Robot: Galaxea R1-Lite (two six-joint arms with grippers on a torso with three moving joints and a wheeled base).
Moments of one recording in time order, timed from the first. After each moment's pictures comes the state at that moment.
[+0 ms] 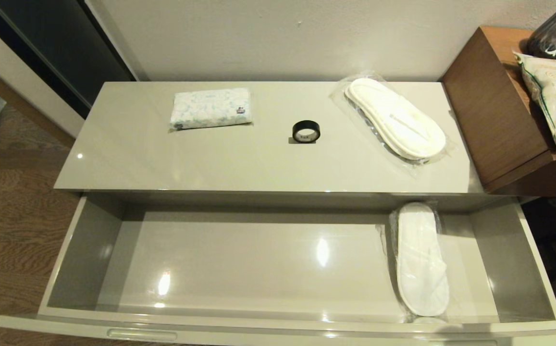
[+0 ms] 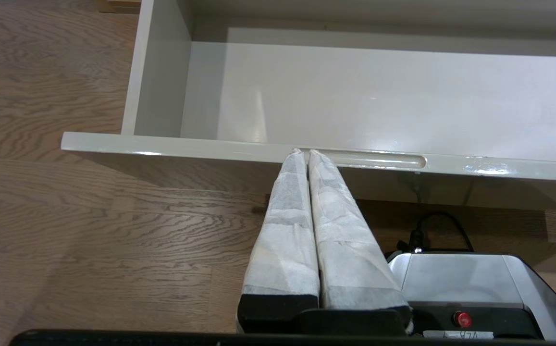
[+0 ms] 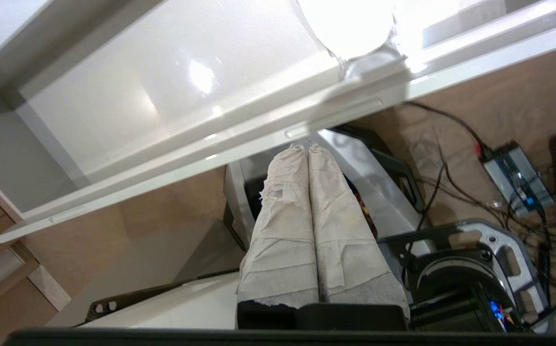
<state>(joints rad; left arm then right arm) 0.00 0.00 -0.05 0.13 0.01 0.00 0.18 0.82 -1.07 0.95 -0.01 0.65</state>
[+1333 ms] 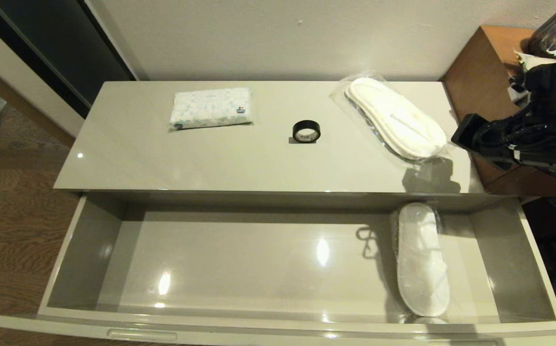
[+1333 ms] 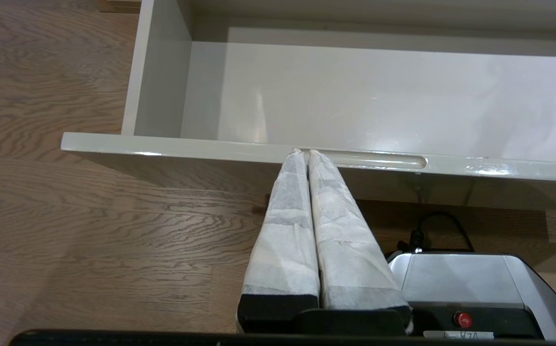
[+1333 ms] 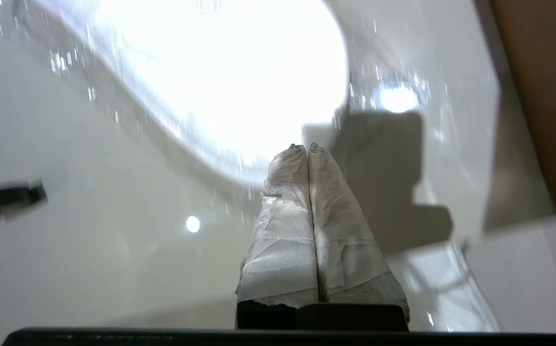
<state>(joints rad) 0.00 0.00 -0.05 0.13 0.01 0.00 0.09 1.71 -1.22 -0.14 -0.07 0.52</state>
